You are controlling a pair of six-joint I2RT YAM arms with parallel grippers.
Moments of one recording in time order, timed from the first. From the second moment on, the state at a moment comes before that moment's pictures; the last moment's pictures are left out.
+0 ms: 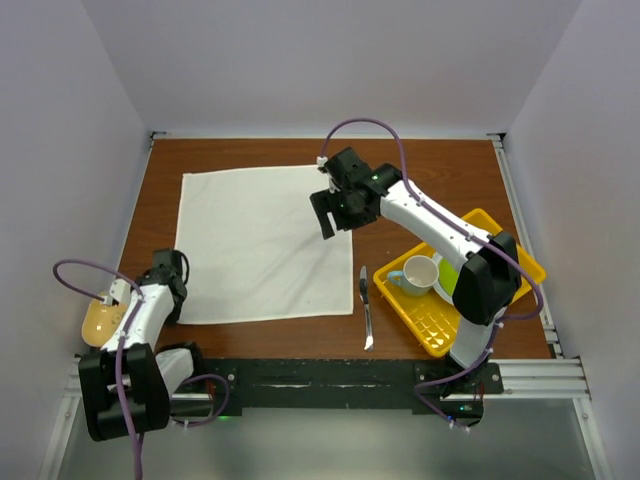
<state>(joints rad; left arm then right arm) 0.20 1.06 0.44 -0.76 -0.60 -1.30 0.69 1.81 1.68 -0.94 0.03 0.28</state>
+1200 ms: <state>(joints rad) -0.26 1.75 1.34 -0.65 -0.45 -0.85 0.64 1.58 1.61 -1.03 -0.10 0.29</state>
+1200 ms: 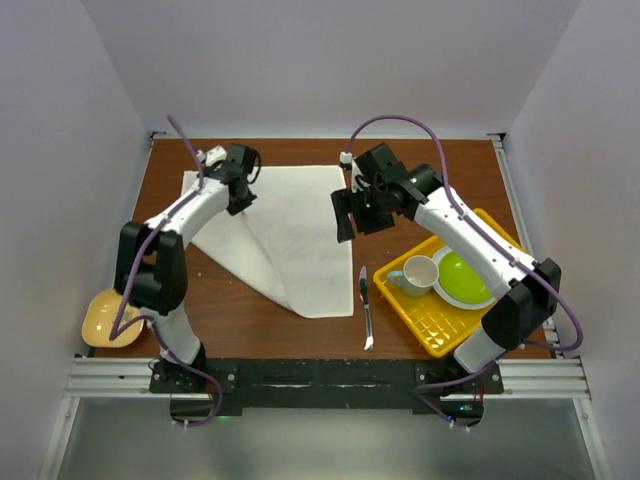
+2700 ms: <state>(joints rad) -0.35 2.42 2.04 -0.20 0.07 -0.53 0.20 1.66 1.50 -0.98 -0.31 0.28</state>
